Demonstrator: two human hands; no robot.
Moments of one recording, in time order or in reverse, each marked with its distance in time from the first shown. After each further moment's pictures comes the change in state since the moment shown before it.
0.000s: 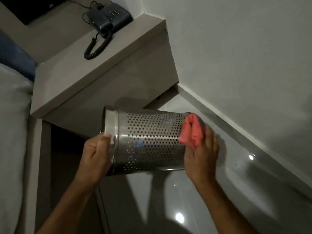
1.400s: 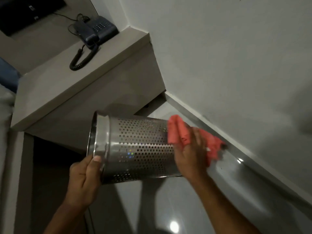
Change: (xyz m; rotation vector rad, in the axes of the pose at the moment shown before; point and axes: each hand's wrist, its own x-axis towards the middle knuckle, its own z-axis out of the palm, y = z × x) left_hand -0.021 -0.009 0.004 0.124 -0.034 0.256; right_hand 0.027 0.002 -0.004 0.014 -0.004 -0.163
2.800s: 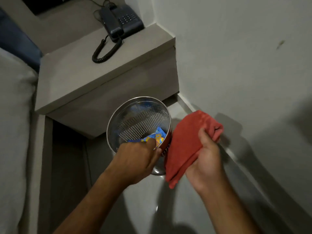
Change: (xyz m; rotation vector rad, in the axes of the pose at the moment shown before) left_hand 0.054 0.079 0.041 0.691 -0.461 0.181; right_hand 0.010 -0.111 -0.095 1.504 -0.263 0.807
